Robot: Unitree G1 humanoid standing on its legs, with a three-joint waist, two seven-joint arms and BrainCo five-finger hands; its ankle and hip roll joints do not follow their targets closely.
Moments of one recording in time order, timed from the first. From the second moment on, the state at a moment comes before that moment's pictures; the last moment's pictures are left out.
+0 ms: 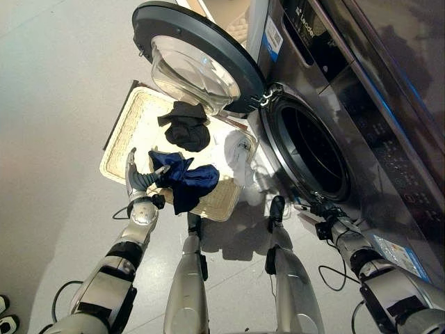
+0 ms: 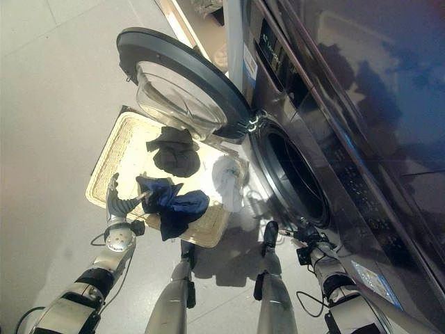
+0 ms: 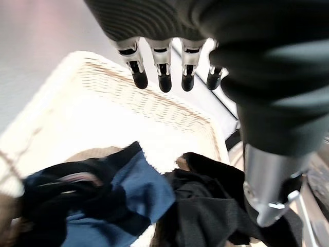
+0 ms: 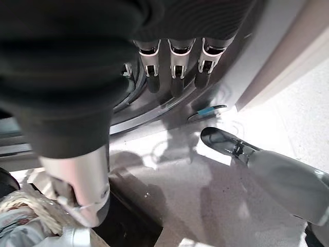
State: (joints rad) left arm -0.59 0.43 -0.27 0.94 -0.04 -0.40 0.68; right arm -0.58 -0.42 0.25 1.13 0.30 -0.14 -0.01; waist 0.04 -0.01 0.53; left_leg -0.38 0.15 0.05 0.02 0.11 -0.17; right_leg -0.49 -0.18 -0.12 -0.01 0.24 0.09
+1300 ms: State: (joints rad) left arm -0.95 0.68 -0.72 1.12 0.42 -0.11 0.61; right arm -0.83 -0.56 0.41 1.02 0.37 -0.17 -0.02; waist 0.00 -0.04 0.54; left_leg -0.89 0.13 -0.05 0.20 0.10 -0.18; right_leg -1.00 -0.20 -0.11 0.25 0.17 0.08
